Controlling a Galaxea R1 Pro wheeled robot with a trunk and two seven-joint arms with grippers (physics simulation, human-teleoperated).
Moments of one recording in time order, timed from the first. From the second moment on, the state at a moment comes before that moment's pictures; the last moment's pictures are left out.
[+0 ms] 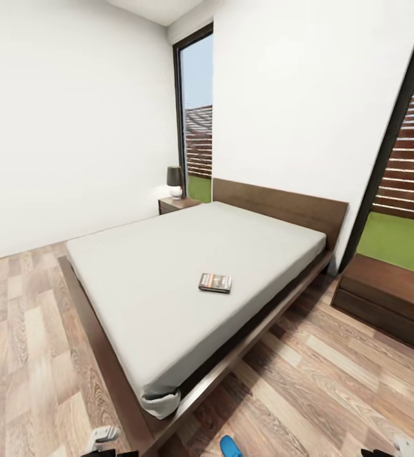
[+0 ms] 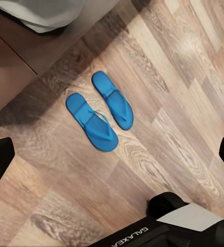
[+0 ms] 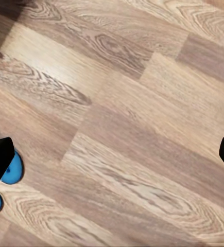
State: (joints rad) left arm -0.38 0.13 0.59 -0.31 -0.40 0.19 -0.89; right arm -0.36 -0.39 -0.19 -0.24 -0.21 0.10 0.28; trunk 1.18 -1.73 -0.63
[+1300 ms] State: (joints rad) left arm -0.38 0.08 0.59 -0.20 -0.39 0.01 -0.60; right arm -0.36 -0.14 -0.20 -0.15 -0.05 0.02 0.27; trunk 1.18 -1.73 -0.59
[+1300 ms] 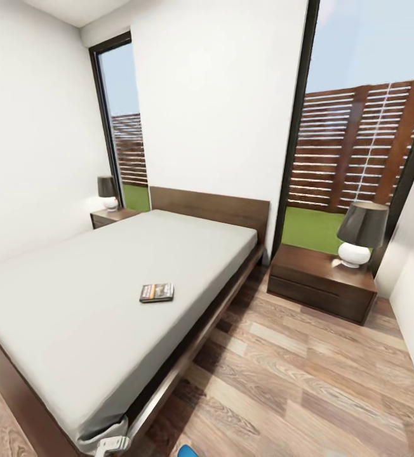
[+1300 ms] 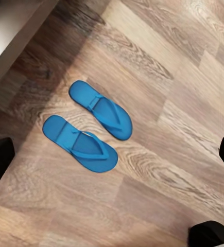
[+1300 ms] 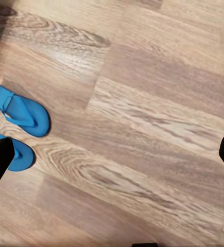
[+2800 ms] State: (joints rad) left arm -0.38 0.08 0.59 -0.20 -0.39 0.01 -0.60; right arm -0.36 -0.14 -0.20 -0.15 -0.04 0.02 0.27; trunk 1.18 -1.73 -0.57
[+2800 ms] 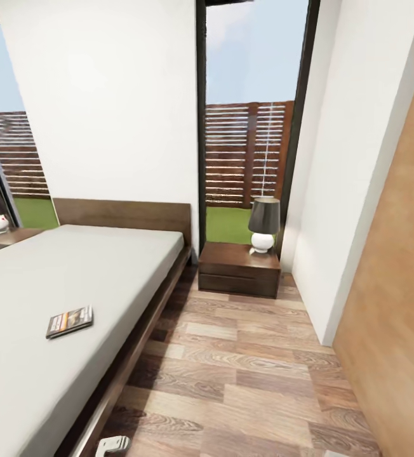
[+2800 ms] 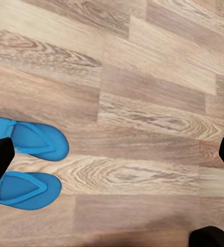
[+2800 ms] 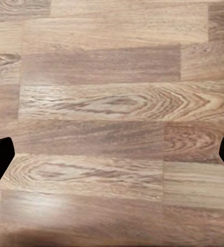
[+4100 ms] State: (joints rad) left arm -0.38 0.08 0.59 -0.20 -0.39 0.01 -0.60; right arm -0.36 -0.14 -0.20 -0.15 -0.04 0.02 0.27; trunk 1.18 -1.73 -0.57
